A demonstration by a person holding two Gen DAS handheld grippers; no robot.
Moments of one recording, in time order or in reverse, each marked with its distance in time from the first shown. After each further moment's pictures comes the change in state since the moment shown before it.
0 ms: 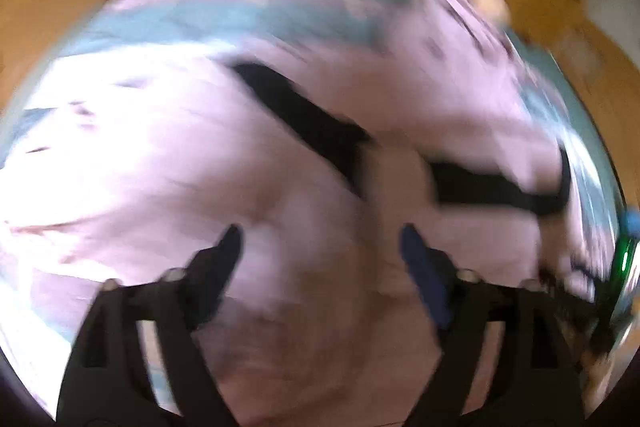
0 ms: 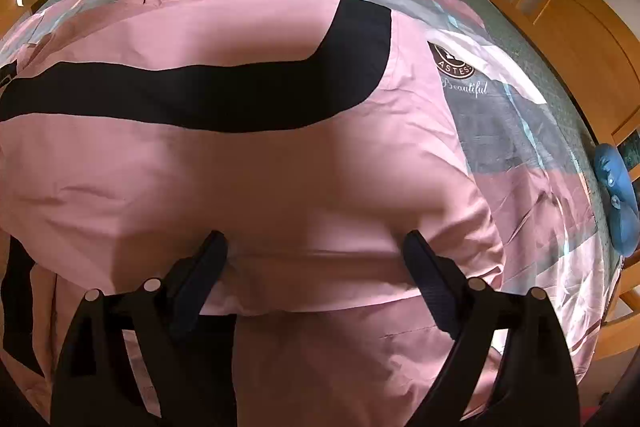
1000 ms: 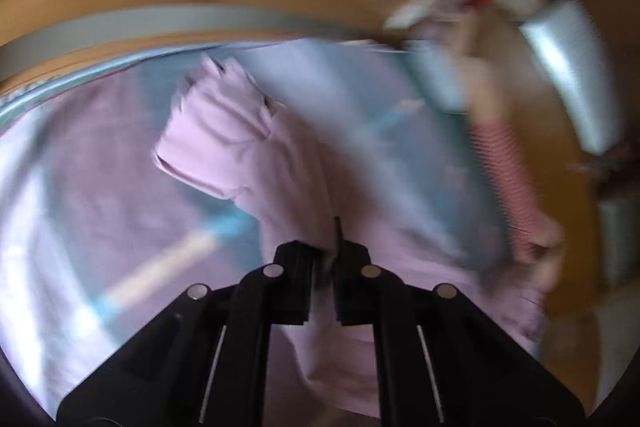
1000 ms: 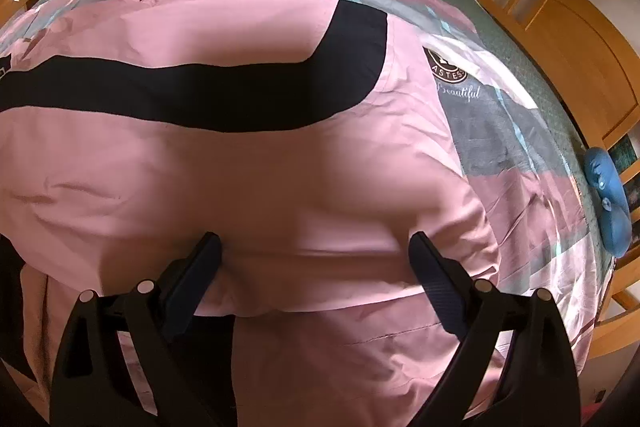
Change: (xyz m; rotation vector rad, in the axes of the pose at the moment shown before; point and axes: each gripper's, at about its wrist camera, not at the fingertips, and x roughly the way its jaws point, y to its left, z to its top) left arm -0.052 0.255 0.009 -0.695 -0.326 -0.074; right arm -0.010 0.016 -0.008 -0.002 -0.013 -0.045
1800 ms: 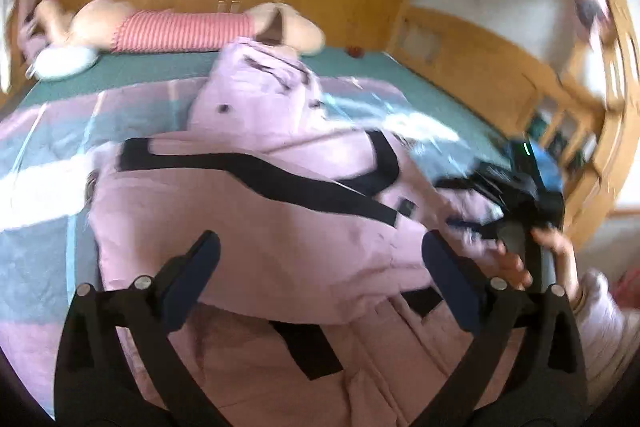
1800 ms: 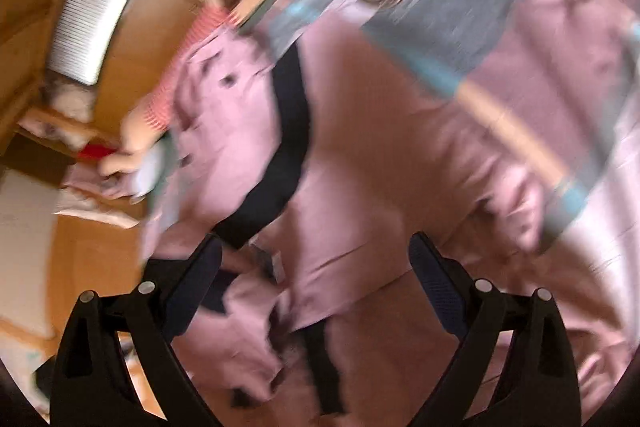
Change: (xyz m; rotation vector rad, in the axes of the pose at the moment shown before) left arm -0.033 -0.237 -0.245 0.985 0.320 -0.520; right arm -0.005 -0.122 -0.018 0.751 0.040 0.773
